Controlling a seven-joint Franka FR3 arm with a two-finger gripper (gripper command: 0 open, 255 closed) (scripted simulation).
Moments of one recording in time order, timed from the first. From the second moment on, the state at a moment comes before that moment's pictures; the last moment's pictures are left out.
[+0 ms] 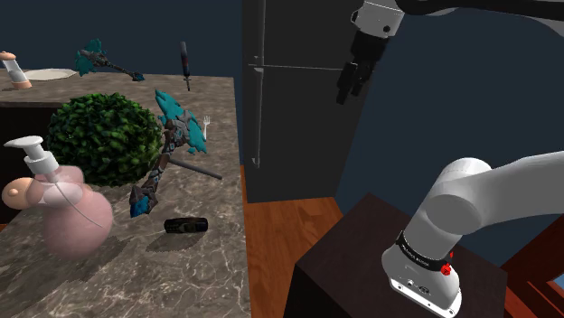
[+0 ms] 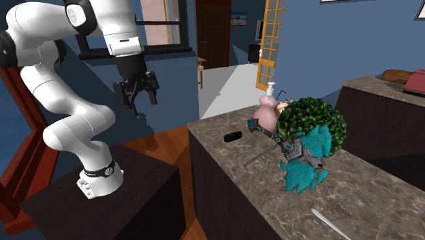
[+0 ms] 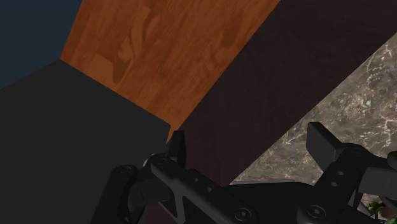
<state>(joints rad) 0.00 -0.81 0.07 -2.33 0.04 1.65 -0.05</state>
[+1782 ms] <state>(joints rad) 0.17 -0.08 0.37 -2.12 0.01 2.10 -0.06</state>
